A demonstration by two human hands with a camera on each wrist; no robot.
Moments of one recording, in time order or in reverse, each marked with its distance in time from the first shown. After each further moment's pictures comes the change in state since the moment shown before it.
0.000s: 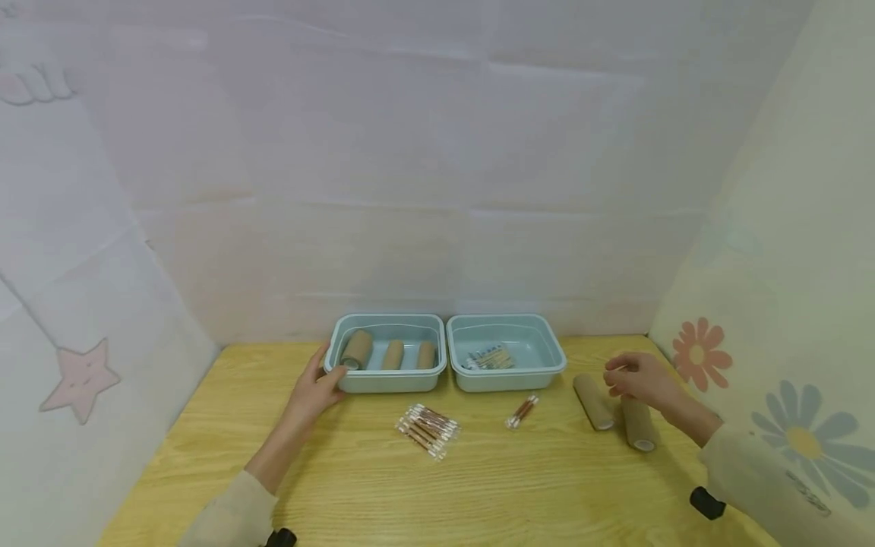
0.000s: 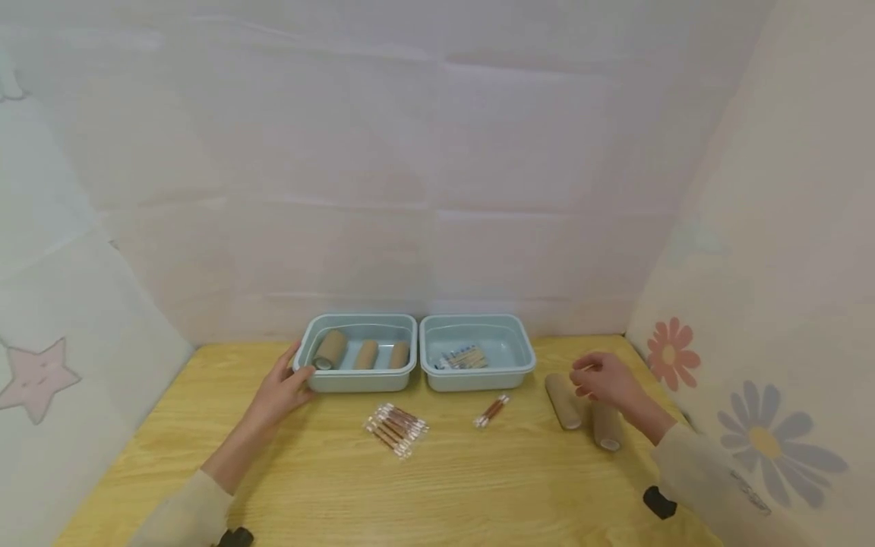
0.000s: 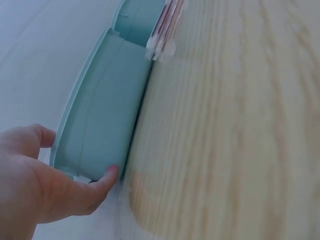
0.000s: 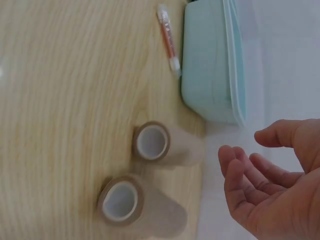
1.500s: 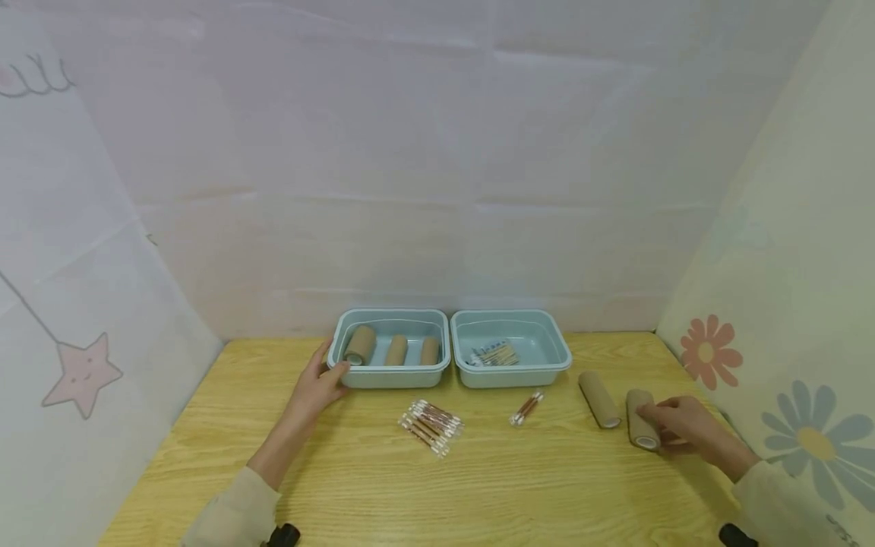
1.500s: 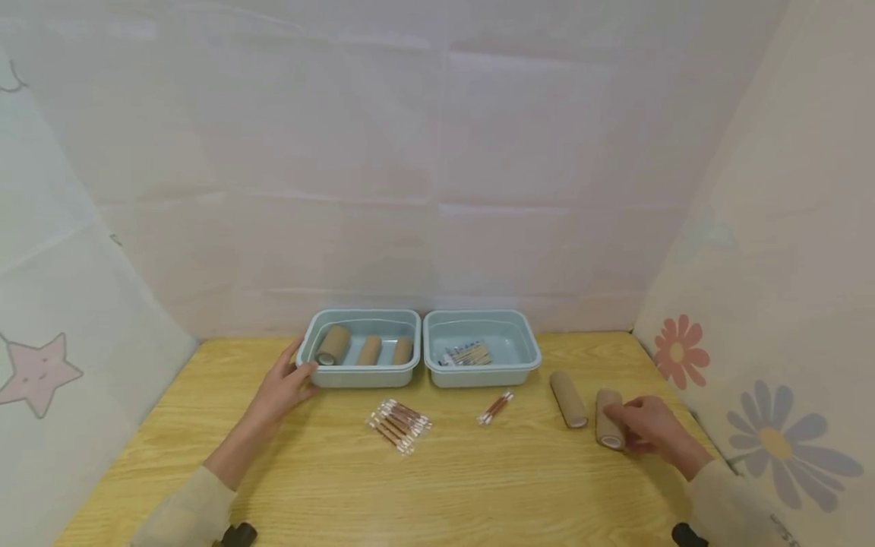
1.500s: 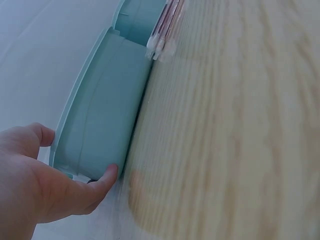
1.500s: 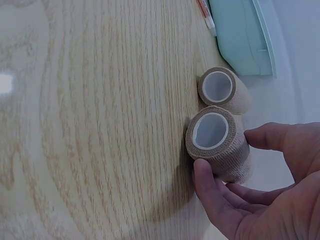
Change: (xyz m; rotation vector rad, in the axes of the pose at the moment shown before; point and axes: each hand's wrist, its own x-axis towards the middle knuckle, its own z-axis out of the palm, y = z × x) left_hand 0.003 -0.003 -0.002 0.004 0.001 -0.002; right_hand -0.029 0.068 -0.009 0.131 -0.023 0.316
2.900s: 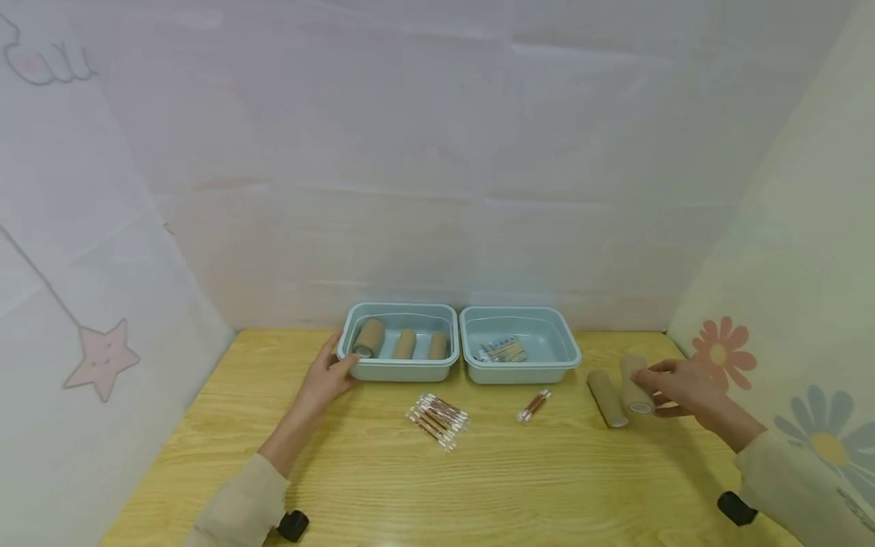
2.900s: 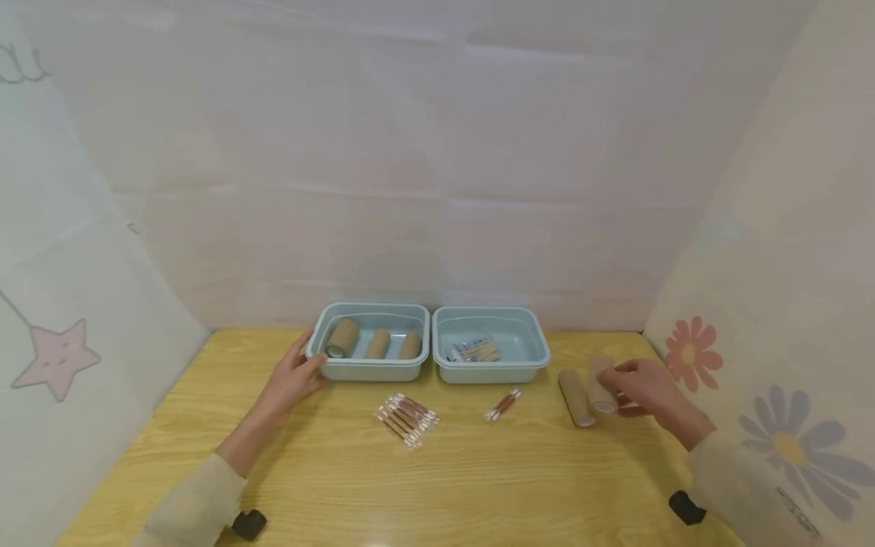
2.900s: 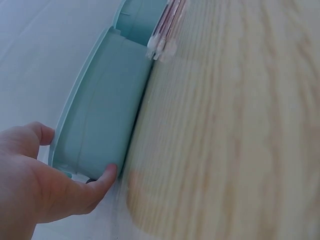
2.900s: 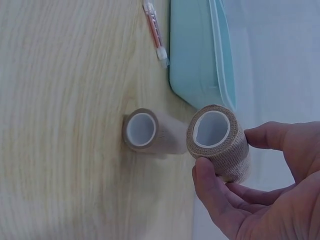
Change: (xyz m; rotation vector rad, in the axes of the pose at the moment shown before) left_hand -0.001 0.001 0.000 -0.020 -0.002 0.012; right_hand -0.002 -0.069 -0.006 -0.109 -0.026 -0.109
